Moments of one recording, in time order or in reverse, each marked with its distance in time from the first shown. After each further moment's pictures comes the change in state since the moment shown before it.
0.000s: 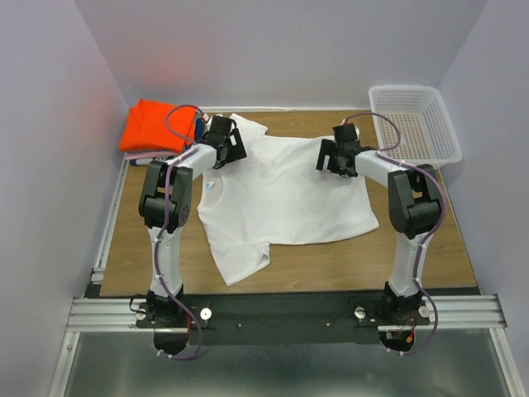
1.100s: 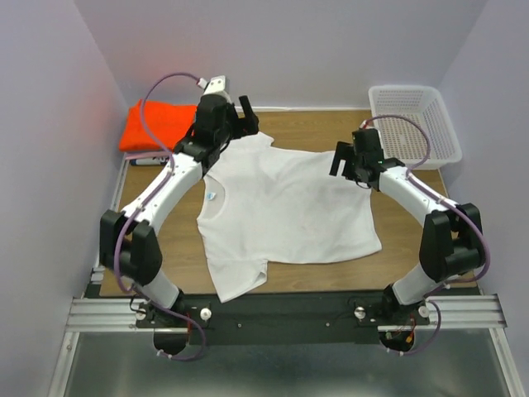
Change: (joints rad) left arm -0.125 -0.448 -0.029 0.064 0.069 0.068; right arm -0.003 -0.415 -0.214 -0.097 0.040 0.010
